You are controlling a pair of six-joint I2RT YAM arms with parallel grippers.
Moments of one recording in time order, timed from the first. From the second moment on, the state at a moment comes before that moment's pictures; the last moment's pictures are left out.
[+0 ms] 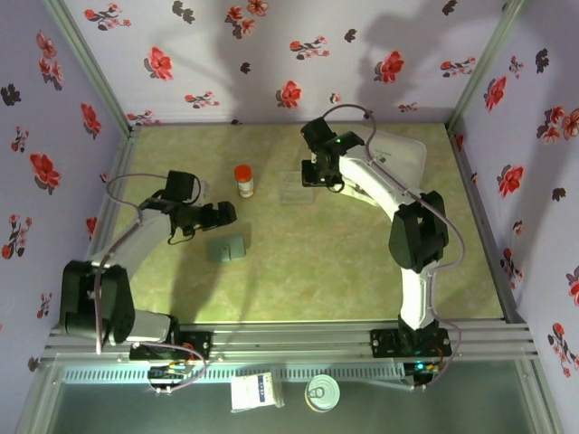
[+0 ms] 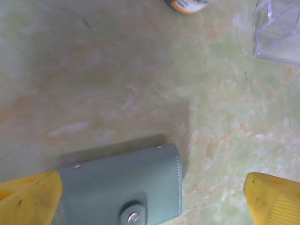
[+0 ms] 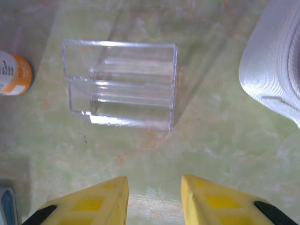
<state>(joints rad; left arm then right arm) -0.23 1.42 0.90 -0.56 0.28 -0.39 0.56 1.98 1.80 -0.99 0.00 0.45</state>
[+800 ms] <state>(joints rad) -0.37 1.50 0.86 -0.62 0.28 -0.39 0.56 1.85 1.61 -0.91 0.00 0.45</state>
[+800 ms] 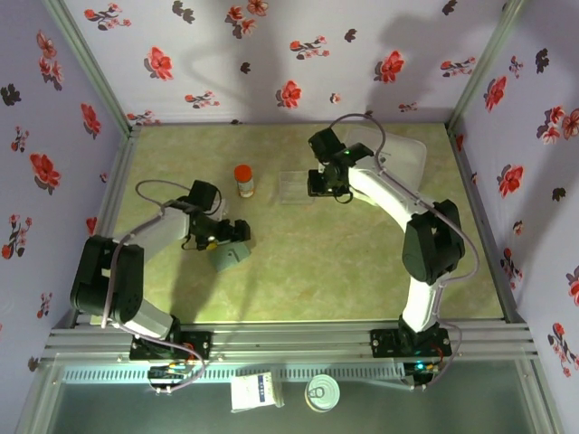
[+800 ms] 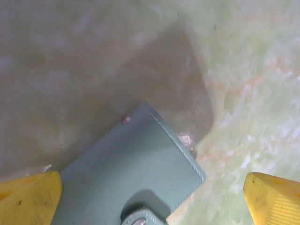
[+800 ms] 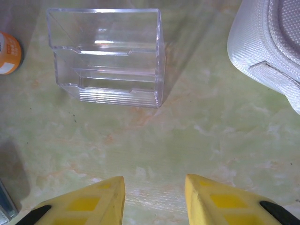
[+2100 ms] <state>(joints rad) -0.63 1.68 1.00 -0.85 -0.01 -0.32 0.56 1.84 1.57 -0.90 0.04 0.43</state>
